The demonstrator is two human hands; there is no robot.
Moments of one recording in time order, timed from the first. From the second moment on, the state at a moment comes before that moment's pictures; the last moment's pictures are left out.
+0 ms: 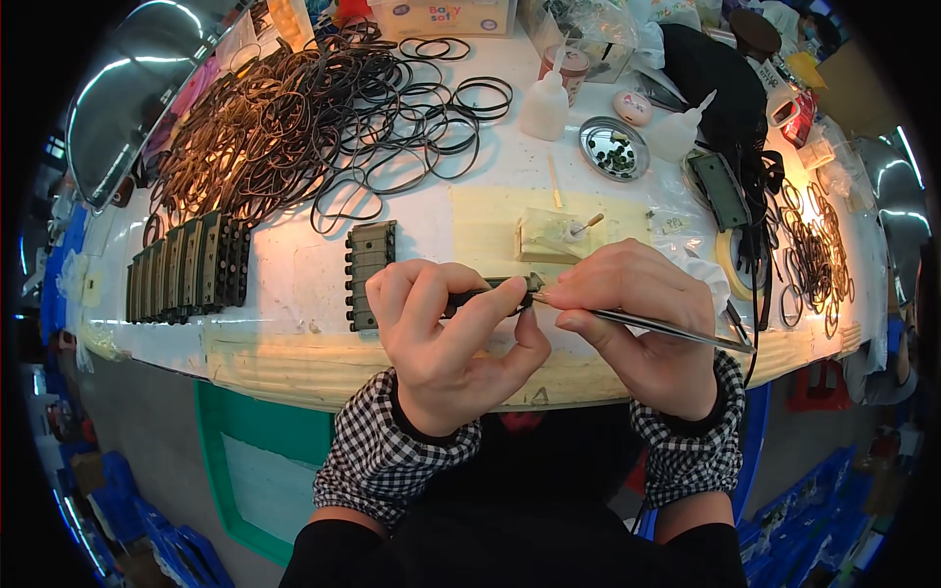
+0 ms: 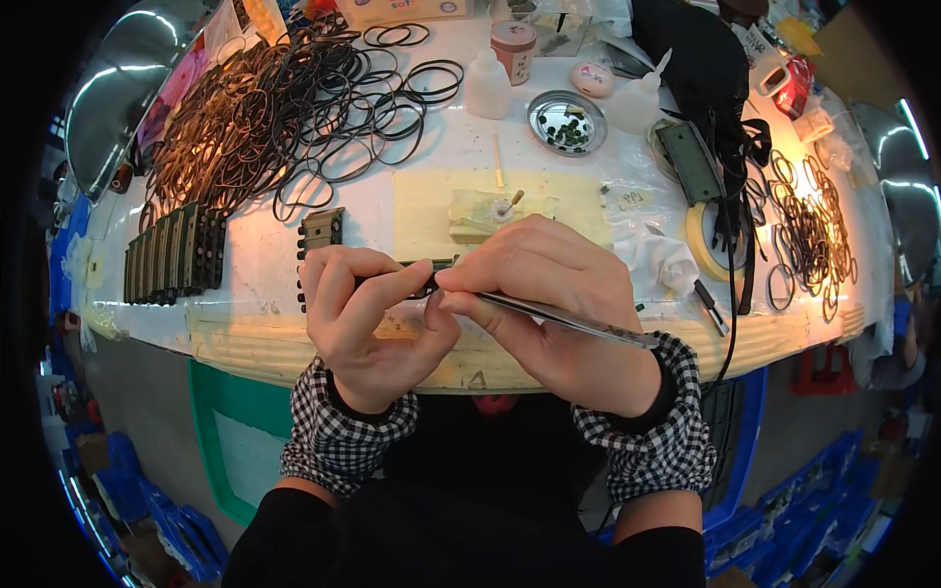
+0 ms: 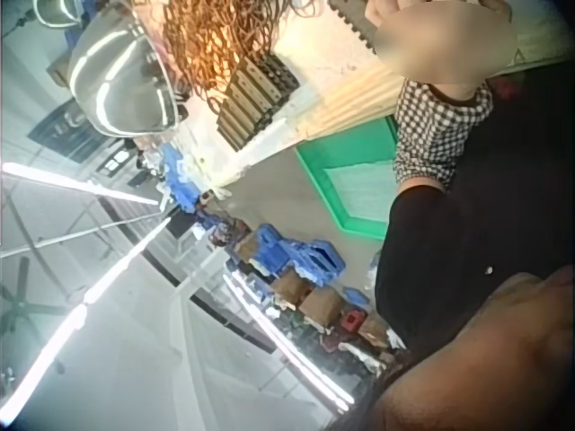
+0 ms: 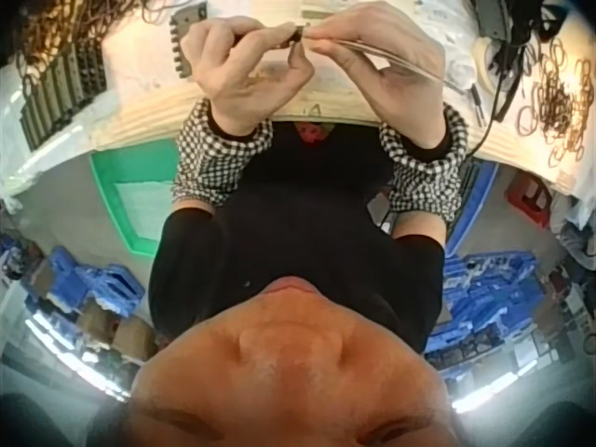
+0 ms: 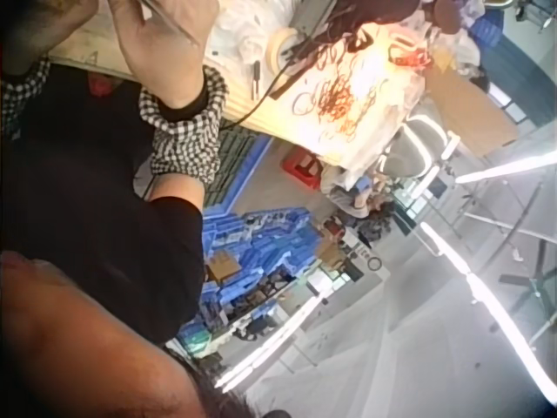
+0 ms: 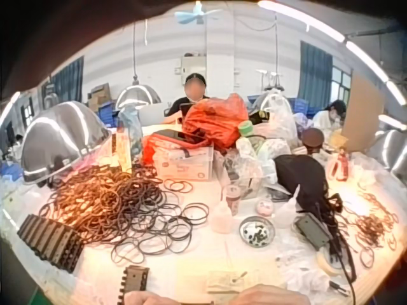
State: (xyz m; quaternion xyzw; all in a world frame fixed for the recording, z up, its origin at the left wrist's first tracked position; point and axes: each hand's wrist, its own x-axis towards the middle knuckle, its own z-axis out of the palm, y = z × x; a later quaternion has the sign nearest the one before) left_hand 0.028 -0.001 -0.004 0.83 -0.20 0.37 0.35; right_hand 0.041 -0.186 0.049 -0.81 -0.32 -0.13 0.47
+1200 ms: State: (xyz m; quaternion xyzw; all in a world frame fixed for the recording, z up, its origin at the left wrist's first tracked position) left_hand 0.030 -0.001 -0.001 0.82 -0.19 0.39 0.37; right_hand 0.027 -0.181 0.044 -0.78 -0.27 -0.14 0.54
